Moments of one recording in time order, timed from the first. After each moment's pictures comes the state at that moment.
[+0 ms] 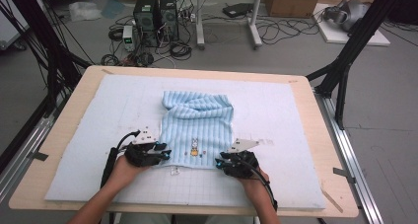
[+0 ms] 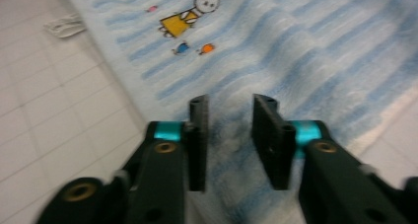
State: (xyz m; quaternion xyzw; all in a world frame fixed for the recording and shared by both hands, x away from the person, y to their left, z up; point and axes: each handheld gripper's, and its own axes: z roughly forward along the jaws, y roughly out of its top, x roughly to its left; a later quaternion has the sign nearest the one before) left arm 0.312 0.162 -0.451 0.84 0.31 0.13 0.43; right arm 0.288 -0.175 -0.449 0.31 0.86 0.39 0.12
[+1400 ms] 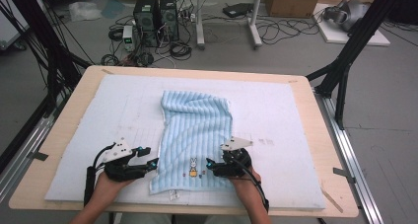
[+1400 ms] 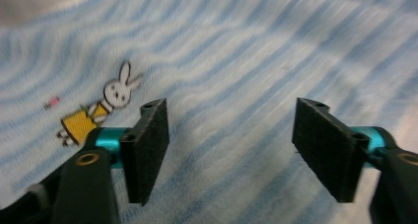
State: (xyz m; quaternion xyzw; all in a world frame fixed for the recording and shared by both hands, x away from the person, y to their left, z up) left arm 0.266 0.204 -0.445 0.77 0.34 0.15 0.51; right arm 0.287 -0.152 -0.442 0.34 0.83 0.40 0.16
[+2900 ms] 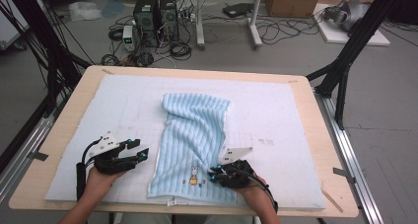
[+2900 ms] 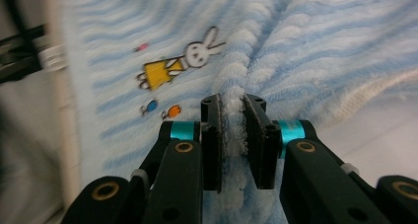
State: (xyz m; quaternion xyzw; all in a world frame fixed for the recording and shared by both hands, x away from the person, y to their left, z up) left arm 0.276 0.230 -0.440 0.75 0.36 0.18 0.53; right arm 0.264 -0.161 -0.446 0.25 0.88 0.40 0.04
